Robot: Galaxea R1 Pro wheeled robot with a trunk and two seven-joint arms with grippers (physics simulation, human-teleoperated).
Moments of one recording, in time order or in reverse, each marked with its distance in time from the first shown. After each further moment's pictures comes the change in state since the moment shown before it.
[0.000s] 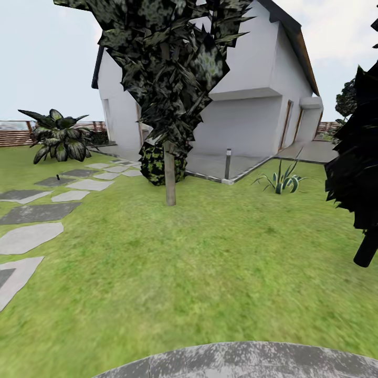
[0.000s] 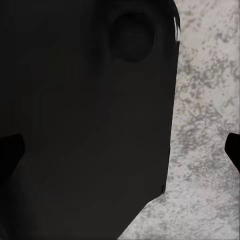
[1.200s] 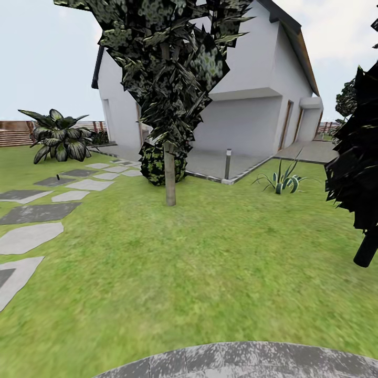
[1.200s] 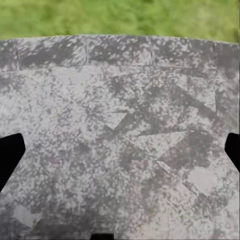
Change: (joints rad) left arm -0.181 0.011 -0.003 -0.288 -0.003 -0.146 0.019; right arm -0.025 -0.064 0.000 -0.519 0.002 -0.159 0.003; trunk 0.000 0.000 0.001
